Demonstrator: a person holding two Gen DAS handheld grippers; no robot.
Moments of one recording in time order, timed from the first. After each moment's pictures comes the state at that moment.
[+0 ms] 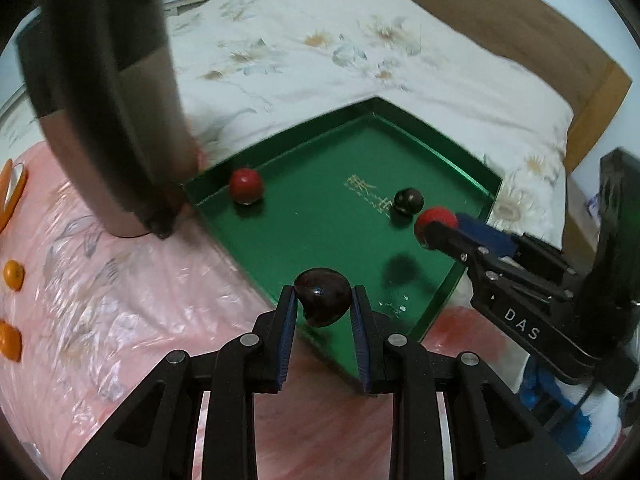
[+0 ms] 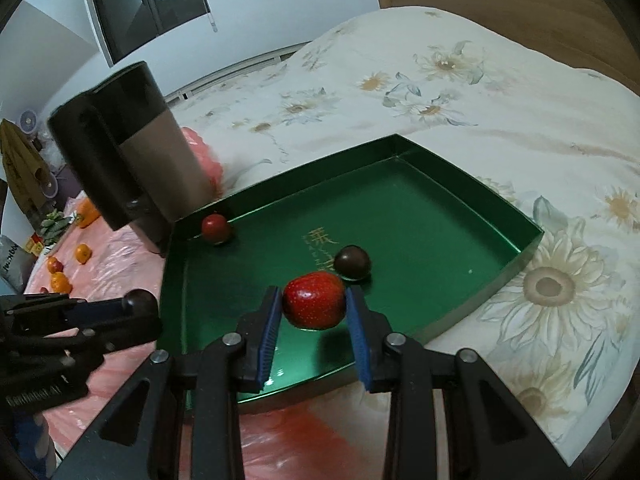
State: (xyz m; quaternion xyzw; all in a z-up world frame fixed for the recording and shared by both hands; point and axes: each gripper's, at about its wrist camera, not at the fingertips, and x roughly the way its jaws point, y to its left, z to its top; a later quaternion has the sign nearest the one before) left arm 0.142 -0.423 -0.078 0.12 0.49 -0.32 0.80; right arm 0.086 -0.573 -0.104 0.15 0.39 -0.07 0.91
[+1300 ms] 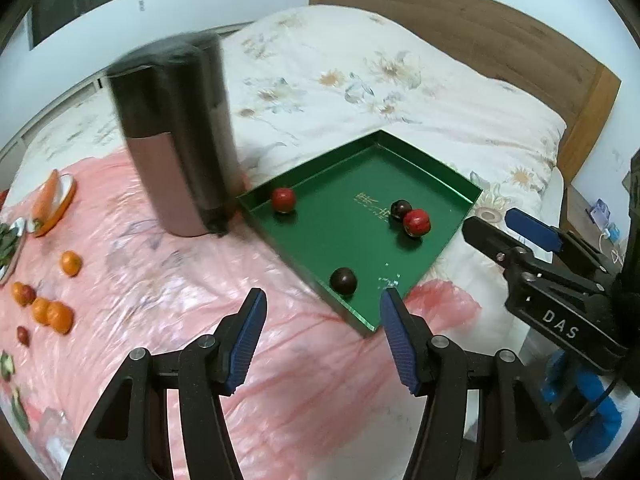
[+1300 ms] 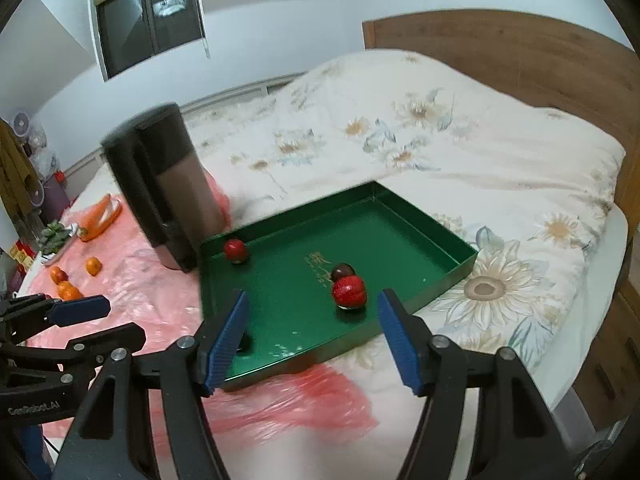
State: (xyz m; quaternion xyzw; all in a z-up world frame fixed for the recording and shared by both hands) left arm 0.085 -0.357 -0.011 0.11 0.43 -0.30 0.84; right arm 0.023 -0.533 -0.030 0.12 0.33 -0.12 0.93
